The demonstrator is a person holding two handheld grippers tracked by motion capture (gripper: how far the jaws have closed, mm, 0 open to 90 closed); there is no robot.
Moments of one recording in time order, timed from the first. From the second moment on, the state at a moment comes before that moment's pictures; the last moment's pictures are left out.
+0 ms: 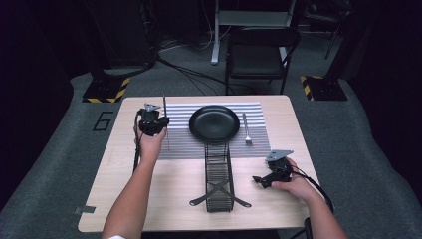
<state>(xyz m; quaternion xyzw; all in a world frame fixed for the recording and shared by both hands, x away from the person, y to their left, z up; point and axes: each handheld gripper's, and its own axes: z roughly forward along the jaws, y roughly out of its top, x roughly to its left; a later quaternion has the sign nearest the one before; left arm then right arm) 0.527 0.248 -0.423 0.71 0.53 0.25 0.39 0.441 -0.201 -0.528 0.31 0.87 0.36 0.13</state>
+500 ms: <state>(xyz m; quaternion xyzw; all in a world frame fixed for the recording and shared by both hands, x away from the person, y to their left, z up) 0.533 0.254 -0.414 0.71 0.56 0.22 0.37 0.441 -0.201 -0.528 0.31 0.87 0.36 0.13</state>
